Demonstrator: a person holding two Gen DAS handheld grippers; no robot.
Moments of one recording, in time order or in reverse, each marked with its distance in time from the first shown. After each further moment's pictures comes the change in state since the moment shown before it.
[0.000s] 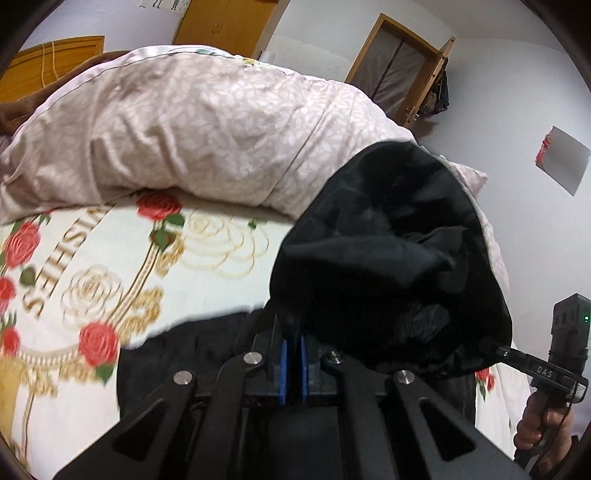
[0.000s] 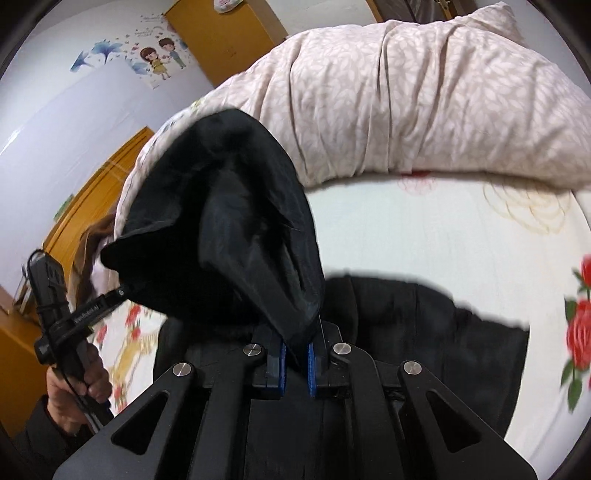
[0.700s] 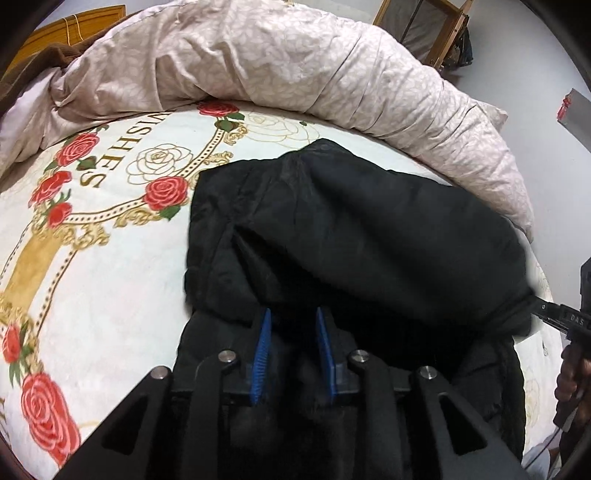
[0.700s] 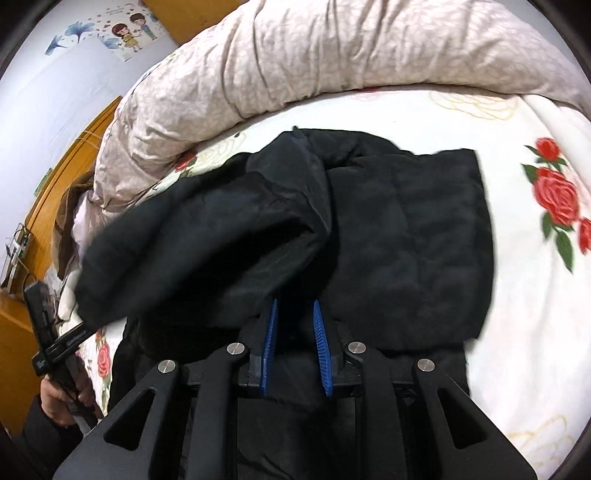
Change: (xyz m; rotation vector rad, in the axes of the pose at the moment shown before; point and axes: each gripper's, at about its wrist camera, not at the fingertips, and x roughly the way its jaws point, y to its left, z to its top) left arm -0.050 0.043 -0.136 0.008 0.178 0.126; right arm -0.037 -0.024 -0.100 0.066 0.116 -0.098
